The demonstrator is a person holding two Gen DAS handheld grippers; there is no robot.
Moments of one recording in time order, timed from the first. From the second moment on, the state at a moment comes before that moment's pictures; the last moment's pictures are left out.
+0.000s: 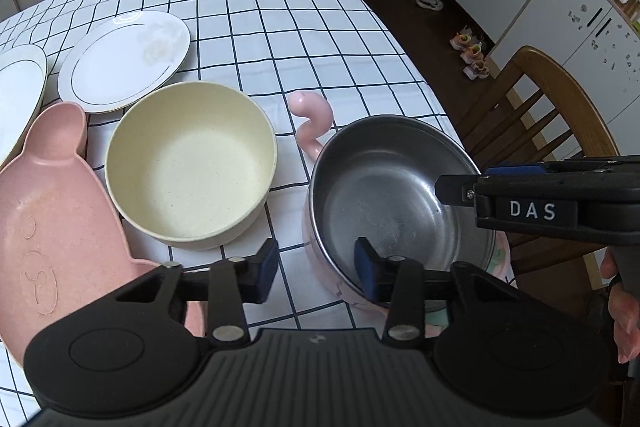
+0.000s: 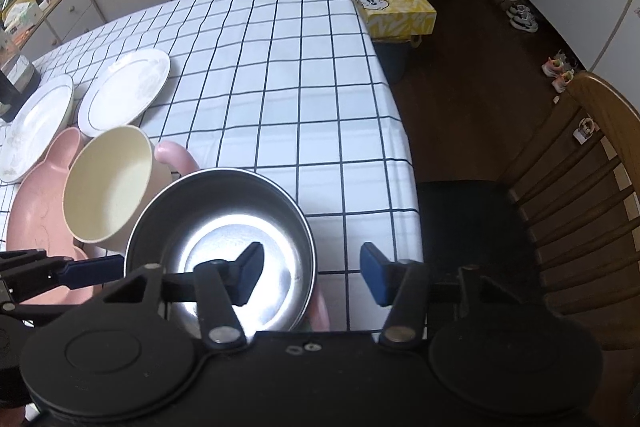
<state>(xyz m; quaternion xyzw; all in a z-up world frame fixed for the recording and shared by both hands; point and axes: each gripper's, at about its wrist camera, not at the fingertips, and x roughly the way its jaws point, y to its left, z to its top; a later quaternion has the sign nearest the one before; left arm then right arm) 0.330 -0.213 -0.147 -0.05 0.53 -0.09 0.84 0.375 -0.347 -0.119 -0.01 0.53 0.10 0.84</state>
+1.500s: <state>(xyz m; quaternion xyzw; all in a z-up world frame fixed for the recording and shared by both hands) 0.252 -0.195 -0.056 0.02 0.50 -0.15 0.85 0.284 -0.325 -0.036 0.00 0.51 0.07 0.86</state>
